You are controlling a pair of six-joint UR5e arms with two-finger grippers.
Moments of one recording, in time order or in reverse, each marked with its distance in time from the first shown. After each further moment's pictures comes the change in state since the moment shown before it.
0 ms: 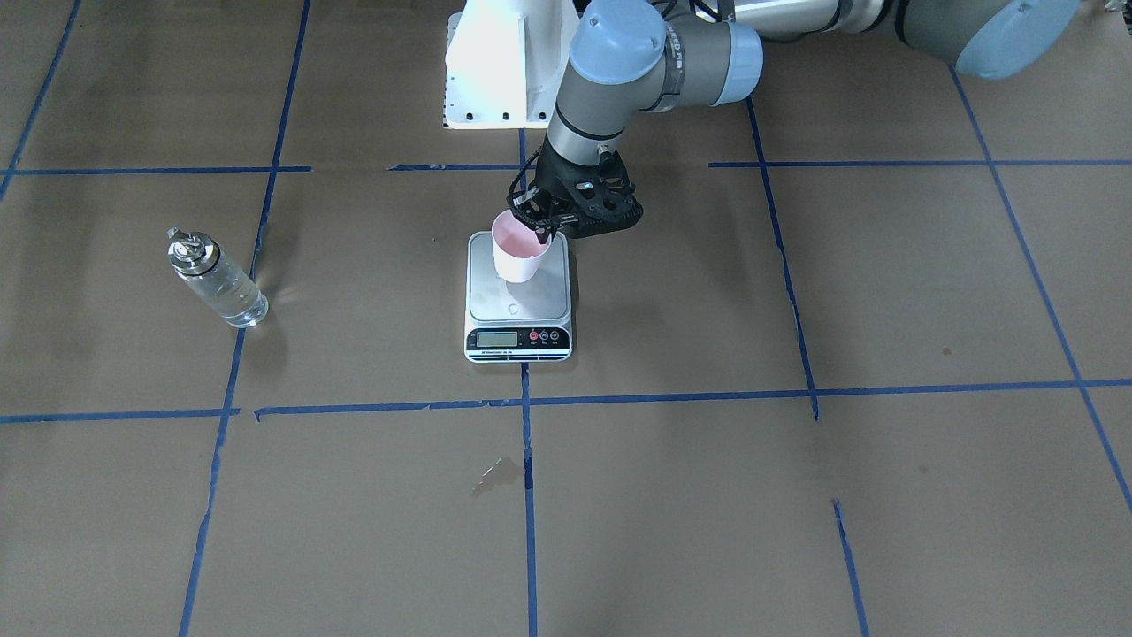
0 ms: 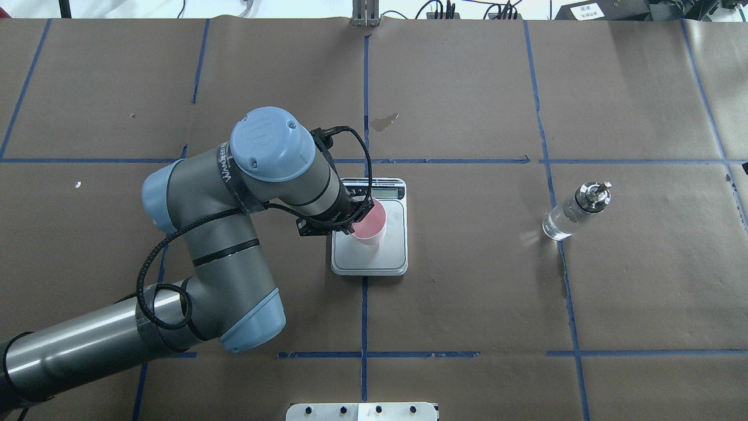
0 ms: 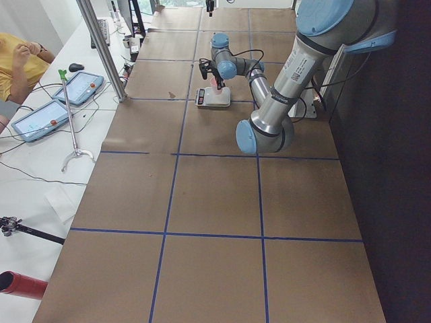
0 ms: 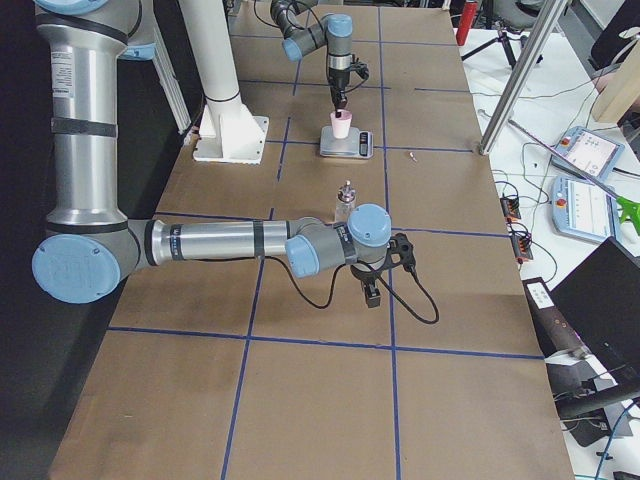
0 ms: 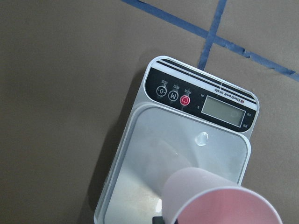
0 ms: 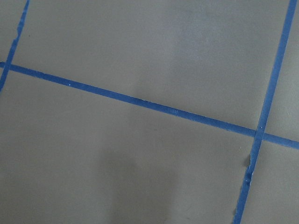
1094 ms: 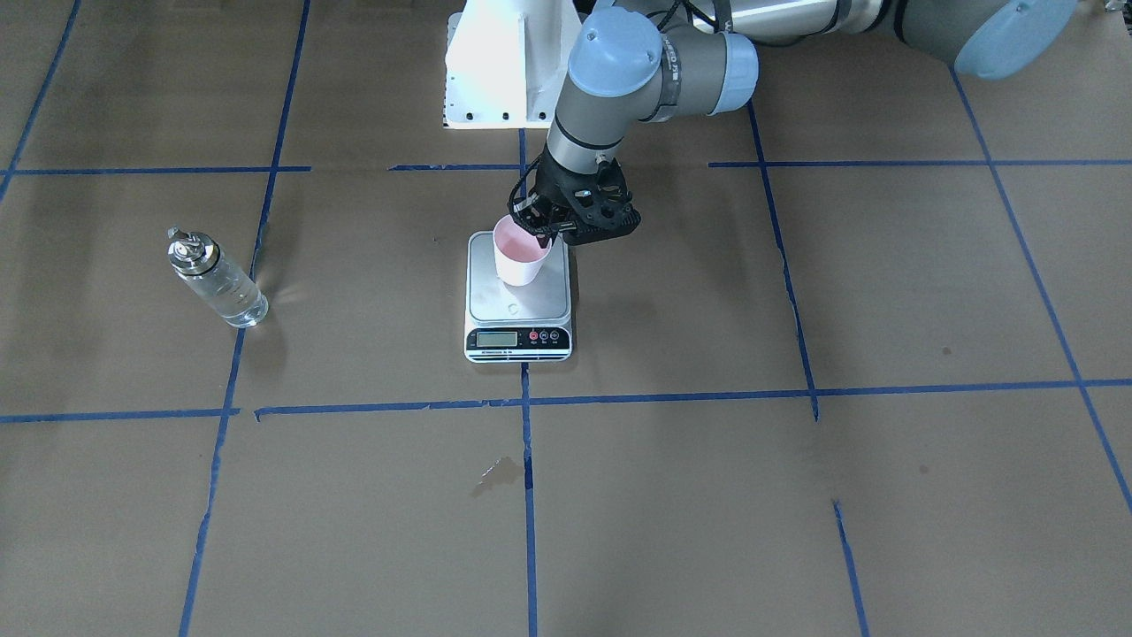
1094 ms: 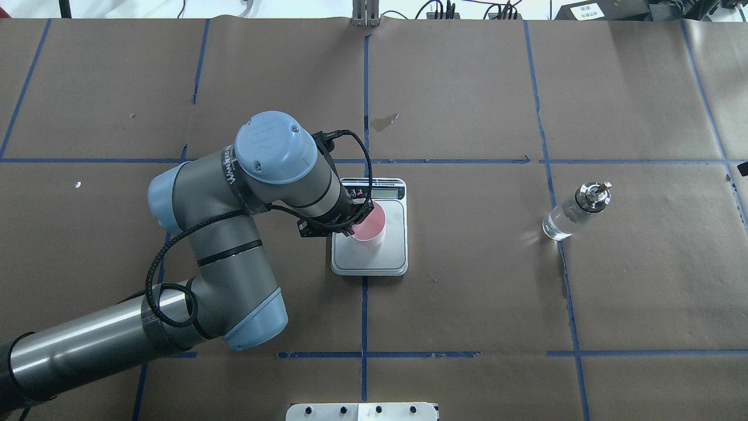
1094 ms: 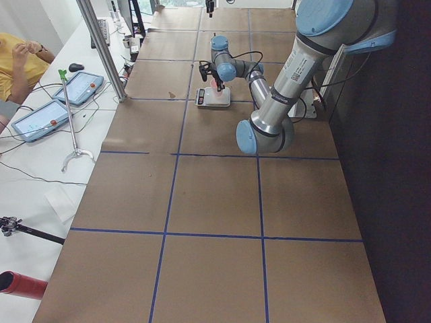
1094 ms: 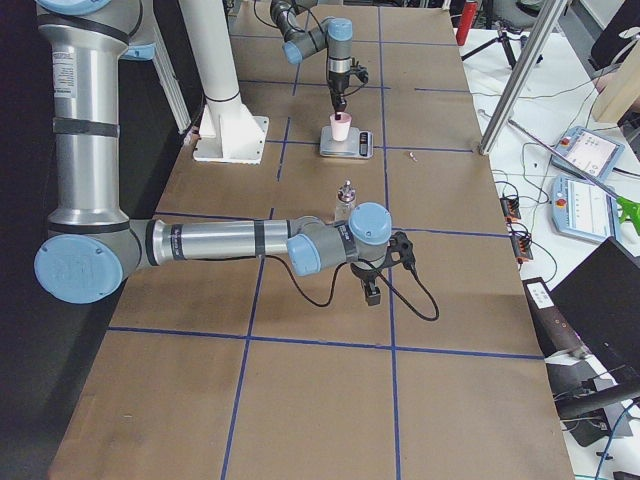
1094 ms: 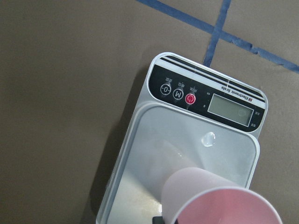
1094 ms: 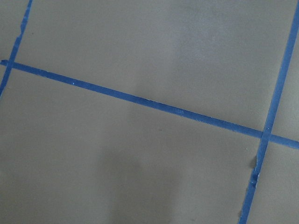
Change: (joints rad) left arm 0.002 -0.001 0.035 -0.032 -0.003 0.009; right arm -0.011 0.003 0.001 0.000 0.000 0.003
